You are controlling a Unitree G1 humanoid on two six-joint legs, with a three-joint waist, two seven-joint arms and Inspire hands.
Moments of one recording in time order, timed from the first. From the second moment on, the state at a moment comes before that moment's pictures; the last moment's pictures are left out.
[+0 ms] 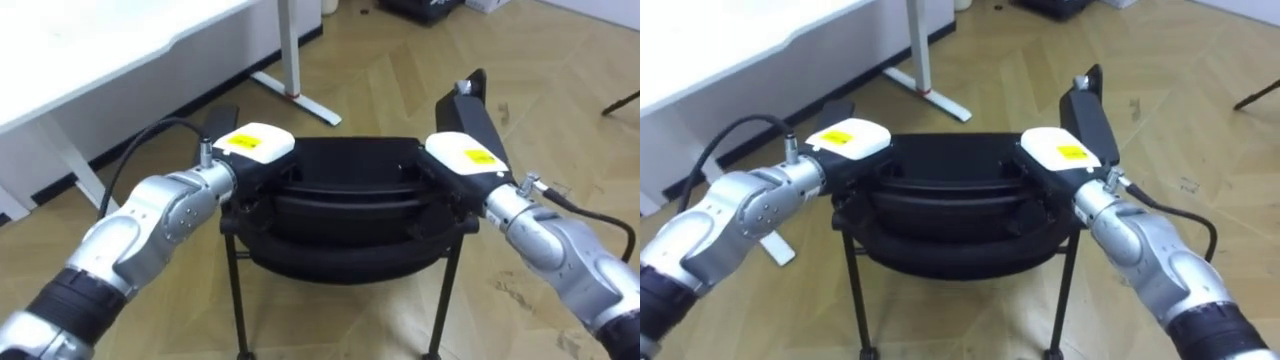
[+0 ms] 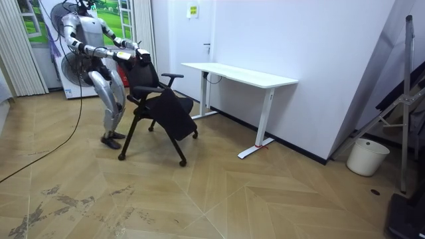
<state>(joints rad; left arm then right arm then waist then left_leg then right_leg) -0.44 0.53 -0.47 0.28 0.78 -0.12 -0.35 -0.27 -0.59 0.33 0.41 -0.63 -0.30 0.07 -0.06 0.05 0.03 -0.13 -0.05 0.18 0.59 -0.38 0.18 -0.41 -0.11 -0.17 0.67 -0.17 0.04</state>
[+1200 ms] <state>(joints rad) -0.42 0.53 -0.45 0.23 0.84 -0.11 -0.29 -0.26 -0.61 0.31 0.29 -0.63 -0.26 0.14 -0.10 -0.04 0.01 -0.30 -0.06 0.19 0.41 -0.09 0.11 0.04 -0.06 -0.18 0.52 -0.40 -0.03</state>
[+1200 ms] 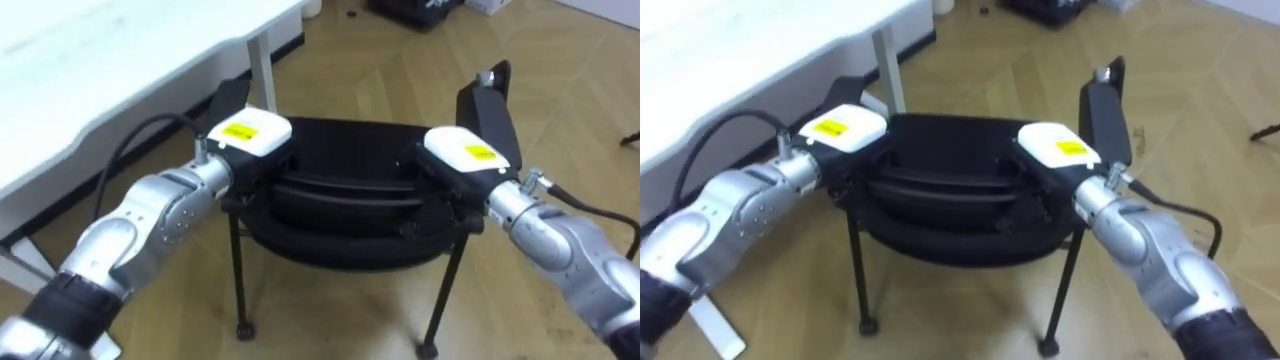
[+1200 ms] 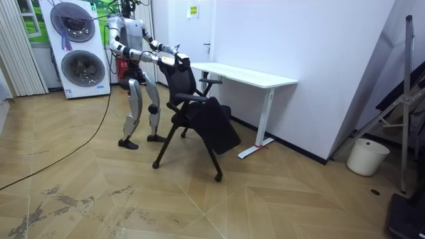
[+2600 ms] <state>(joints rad) -0.43 0.49 -0.40 0.23 0.92 -0.05 -0.35 -0.34 -0.59 0.36 0.27 -0.68 -0.19 0.30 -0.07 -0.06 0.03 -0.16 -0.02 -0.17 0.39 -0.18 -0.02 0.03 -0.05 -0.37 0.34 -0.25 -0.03</state>
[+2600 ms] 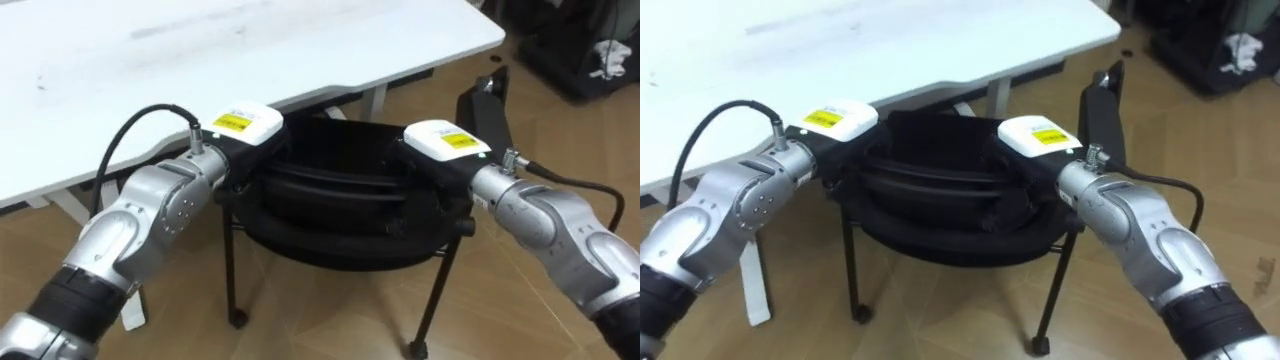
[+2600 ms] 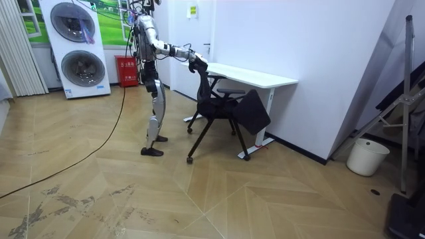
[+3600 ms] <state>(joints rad) -0.43 0.47 -0.42 0.22 0.95 -0.10 -0.37 -0.35 -0.66 0.37 0.13 -0.73 -0.18 0.52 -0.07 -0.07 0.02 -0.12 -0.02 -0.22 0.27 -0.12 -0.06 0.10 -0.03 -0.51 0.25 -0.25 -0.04</state>
